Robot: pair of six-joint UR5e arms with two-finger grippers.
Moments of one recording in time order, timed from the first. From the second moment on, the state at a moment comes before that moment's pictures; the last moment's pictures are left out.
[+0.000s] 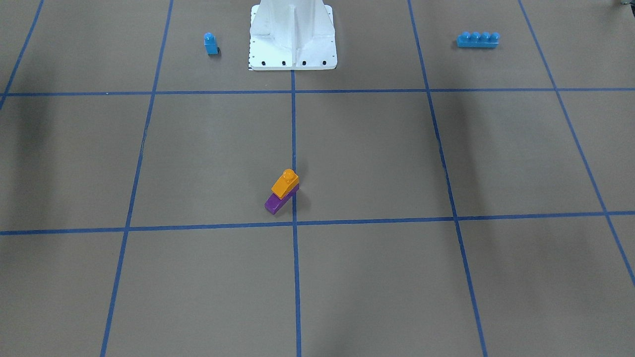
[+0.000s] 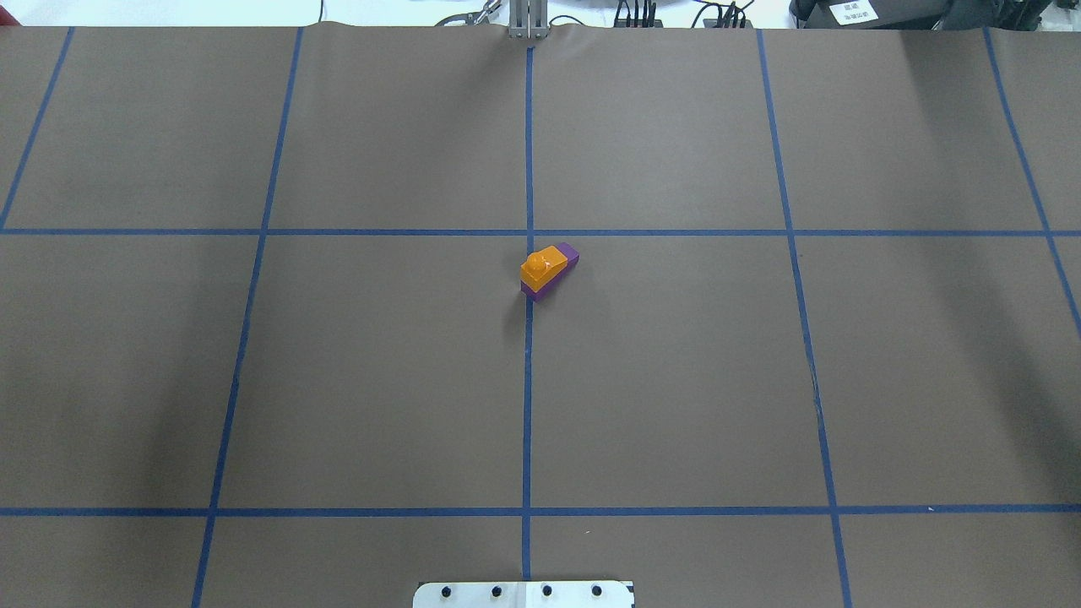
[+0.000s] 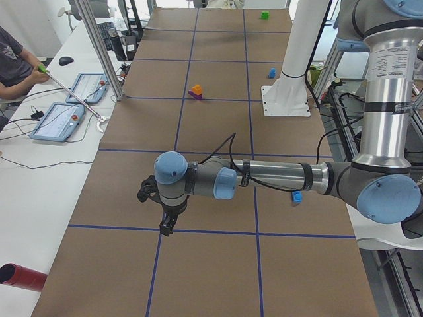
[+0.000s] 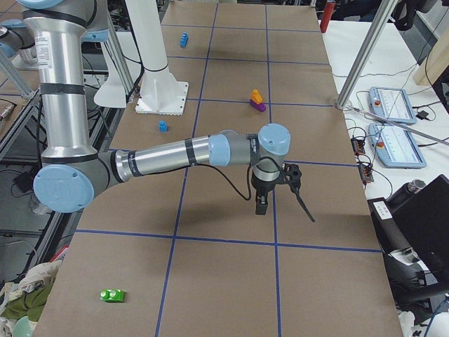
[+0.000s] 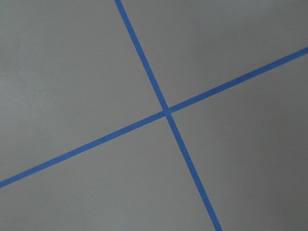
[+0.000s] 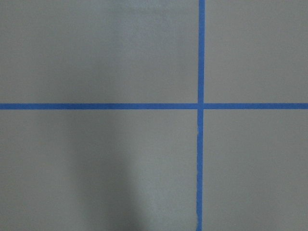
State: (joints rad) left arm -1.58 -1.57 -1.61 -1.65 -2.32 0.24; right arm 1.51 -1.55 1.74 -1.73 2.34 0.07
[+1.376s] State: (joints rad) left arm -1.58 -1.55 -1.61 -1.64 -2.31 0.21; right arm 1.62 -1.63 1.67 -1.70 2.36 -0.09
